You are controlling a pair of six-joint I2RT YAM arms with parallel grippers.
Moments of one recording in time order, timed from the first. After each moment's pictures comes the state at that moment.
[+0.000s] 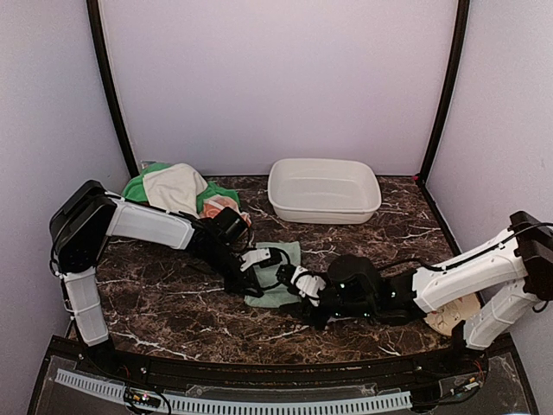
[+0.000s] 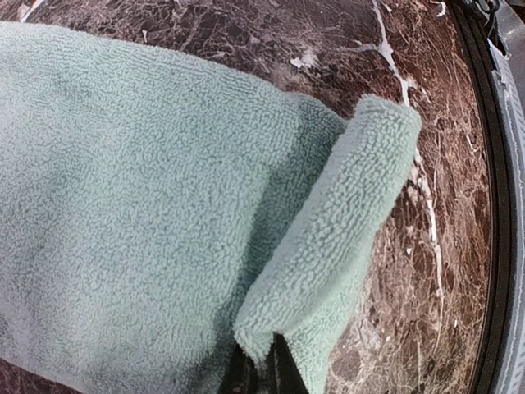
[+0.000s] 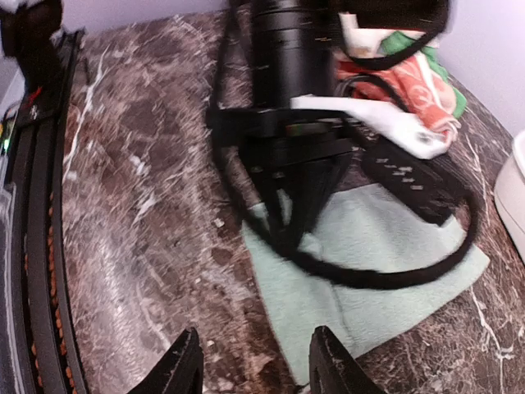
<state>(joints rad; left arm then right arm) -0.75 1.90 1.11 -0.40 0.54 0.44 1.18 1.47 0.63 0.33 0.04 -0.03</state>
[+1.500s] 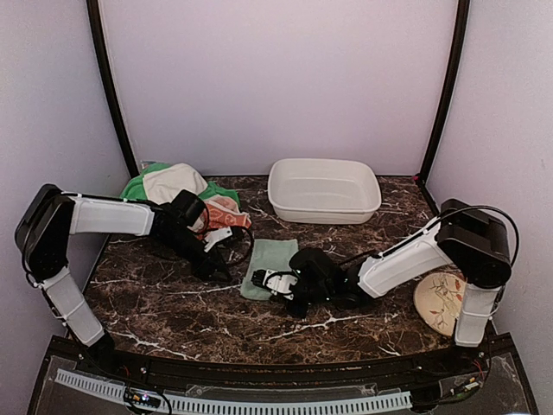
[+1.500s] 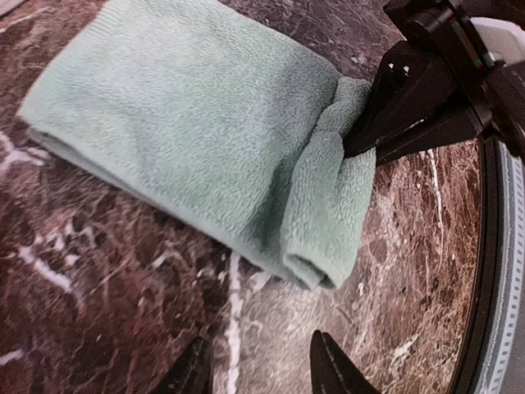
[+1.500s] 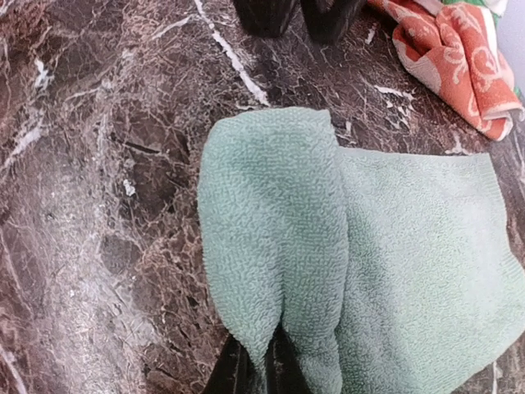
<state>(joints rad) -0.56 1.73 1.02 -0.50 0.61 0.49 1.12 1.89 0.89 0.27 0.02 -0.35</state>
